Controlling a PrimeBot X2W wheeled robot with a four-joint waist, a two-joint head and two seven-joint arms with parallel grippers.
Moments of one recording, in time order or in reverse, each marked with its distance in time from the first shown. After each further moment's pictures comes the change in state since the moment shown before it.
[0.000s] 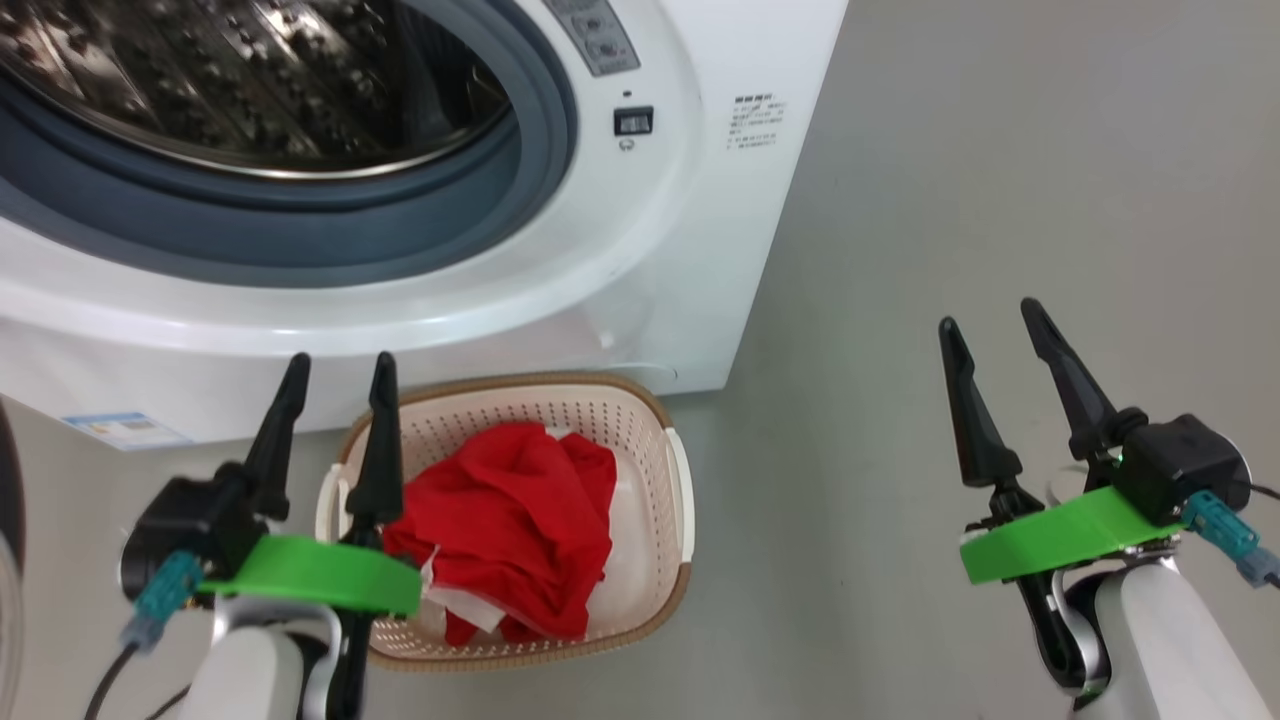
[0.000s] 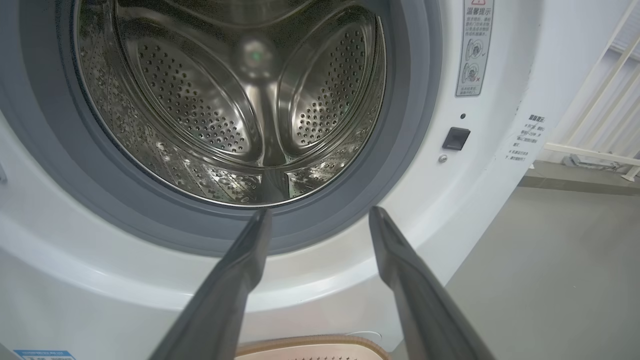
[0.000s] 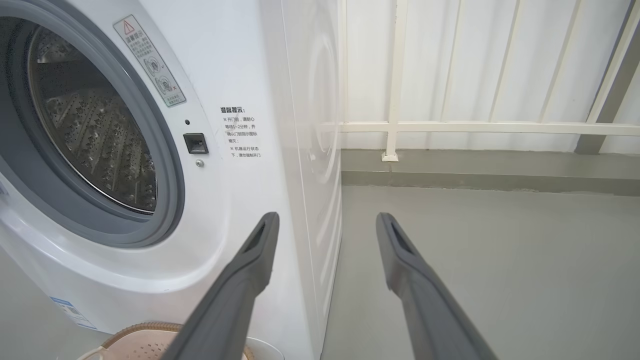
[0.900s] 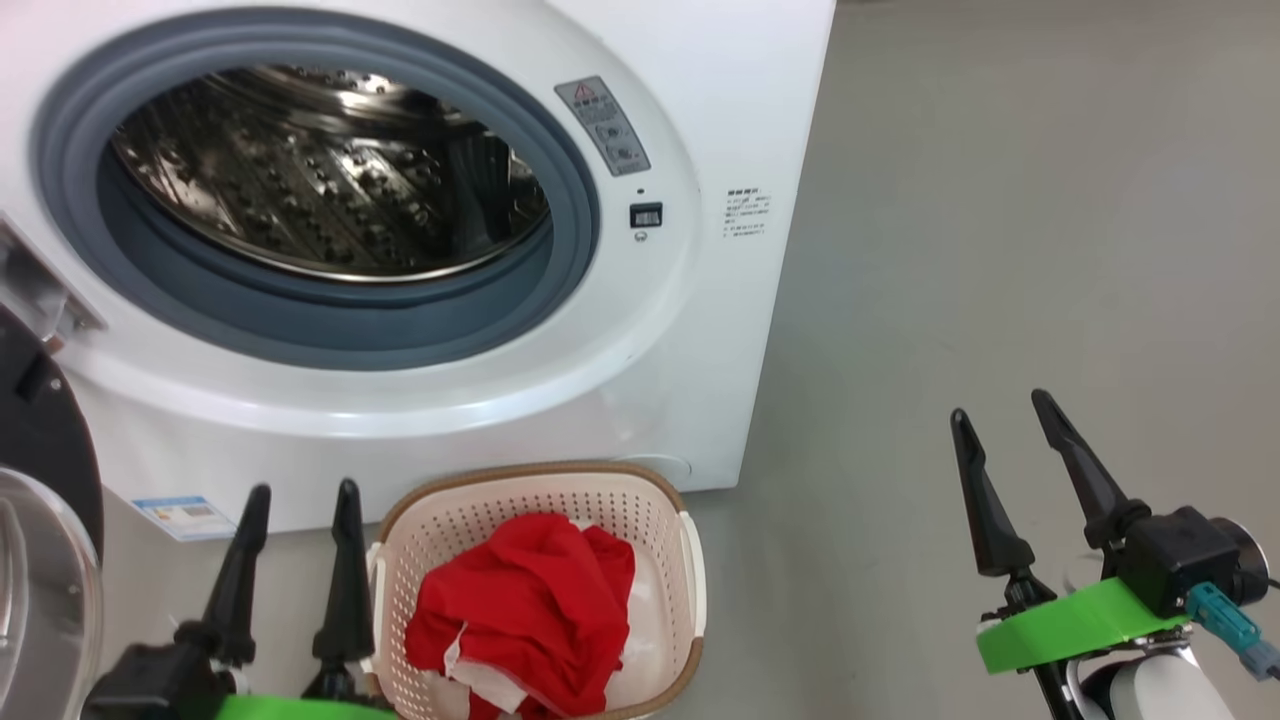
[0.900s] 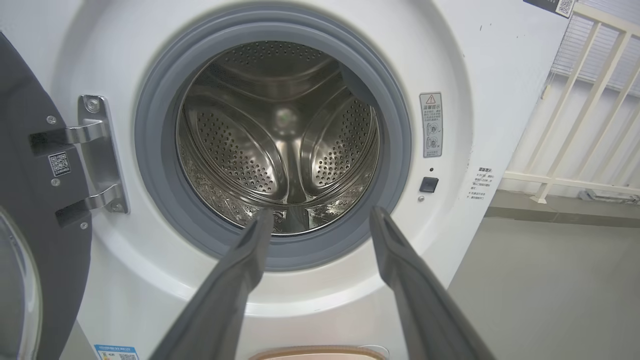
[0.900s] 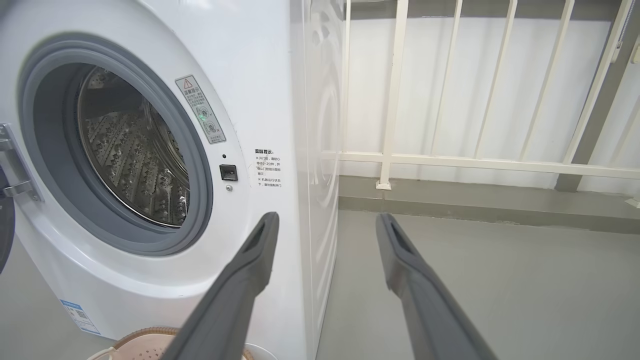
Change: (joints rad) left arm 0.294 -0.009 0.074 -0.254 0.031 0.013 -0.003; right arm 0.159 0.002 -0.026 -0.068 -0.060 0.000 0.000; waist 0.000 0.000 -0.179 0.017
